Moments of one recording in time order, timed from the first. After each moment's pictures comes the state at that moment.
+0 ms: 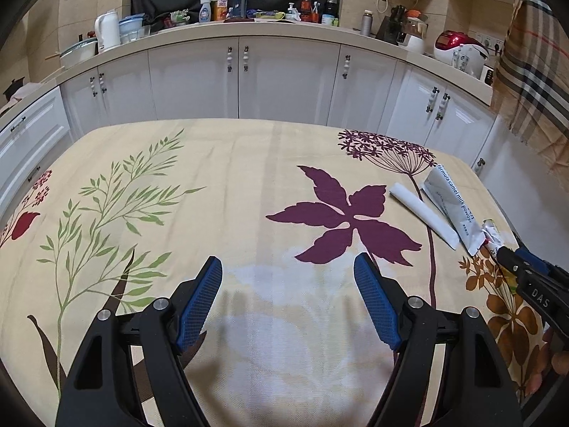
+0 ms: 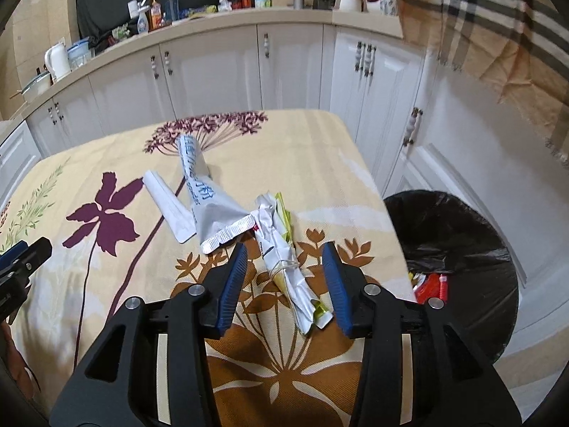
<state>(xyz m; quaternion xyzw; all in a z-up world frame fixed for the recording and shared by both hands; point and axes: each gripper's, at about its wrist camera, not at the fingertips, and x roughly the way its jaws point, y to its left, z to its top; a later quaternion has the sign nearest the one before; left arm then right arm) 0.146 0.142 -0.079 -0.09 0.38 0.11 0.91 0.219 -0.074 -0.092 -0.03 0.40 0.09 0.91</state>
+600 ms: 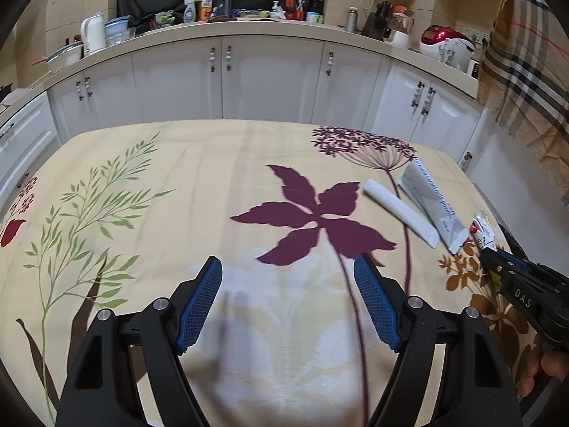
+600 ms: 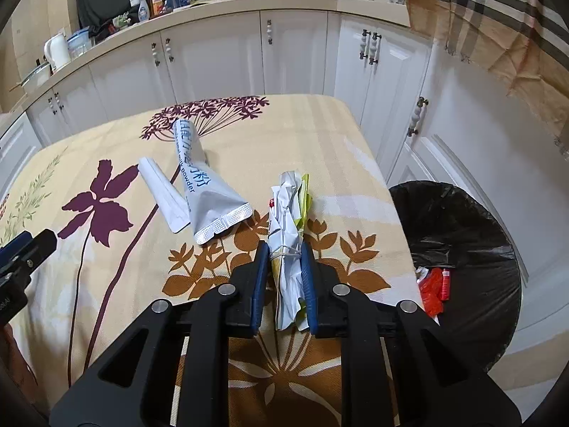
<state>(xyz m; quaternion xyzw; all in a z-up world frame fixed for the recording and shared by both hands) 0.157 0.121 -0.077 -0.09 0.38 0.09 0.92 0.223 -0.076 -0.098 -0.03 0.42 0.10 0.90</state>
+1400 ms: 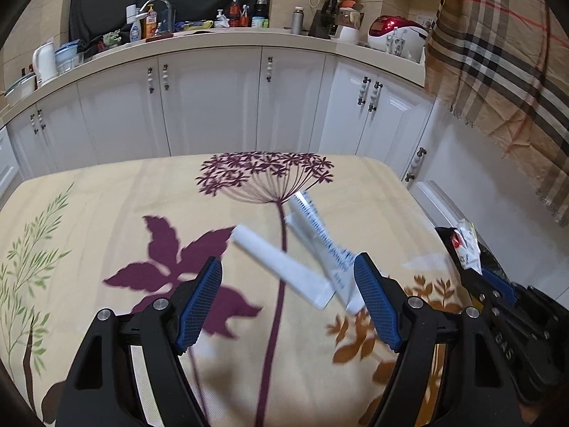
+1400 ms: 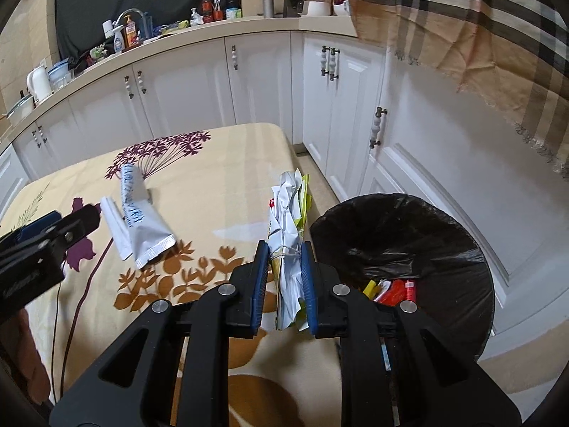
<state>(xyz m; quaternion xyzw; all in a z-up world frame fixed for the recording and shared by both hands) 0.227 0.035 -0.064 -0.06 0.37 0.01 0.93 0.230 -0.135 -0.084 0.00 0.38 0.06 0.92</state>
